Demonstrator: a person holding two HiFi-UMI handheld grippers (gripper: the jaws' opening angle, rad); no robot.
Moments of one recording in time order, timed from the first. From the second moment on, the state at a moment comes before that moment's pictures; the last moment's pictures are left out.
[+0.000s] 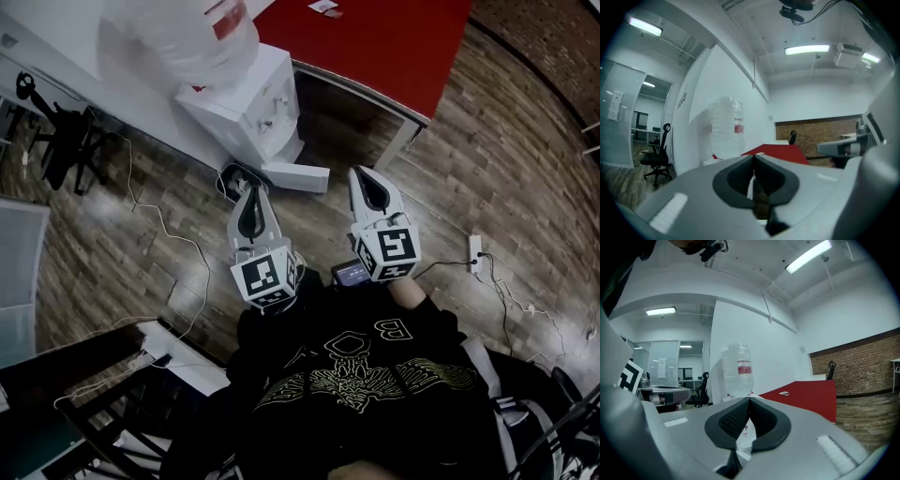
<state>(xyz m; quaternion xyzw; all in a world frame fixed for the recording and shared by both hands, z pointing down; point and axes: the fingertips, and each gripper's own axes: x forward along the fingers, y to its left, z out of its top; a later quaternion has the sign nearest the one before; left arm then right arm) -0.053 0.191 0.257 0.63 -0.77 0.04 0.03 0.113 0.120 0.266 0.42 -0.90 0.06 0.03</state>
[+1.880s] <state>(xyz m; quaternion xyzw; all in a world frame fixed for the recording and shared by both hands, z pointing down) -0.140 -0.039 0.332 0.69 -0.71 0.07 0.07 0.018 -0.074 0.358 0.43 -0.89 0.02 0.13</state>
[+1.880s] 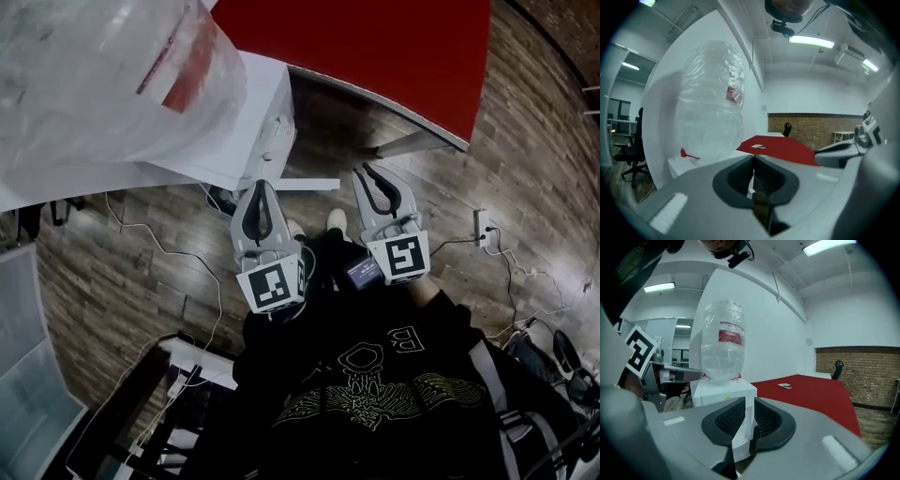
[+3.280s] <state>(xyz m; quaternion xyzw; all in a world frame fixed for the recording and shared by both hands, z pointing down) -0.126 -0.032 0.669 0.73 -0.62 0.19 0.21 0.045 -0.023 0.900 0.30 -0.80 0.24 0.46</state>
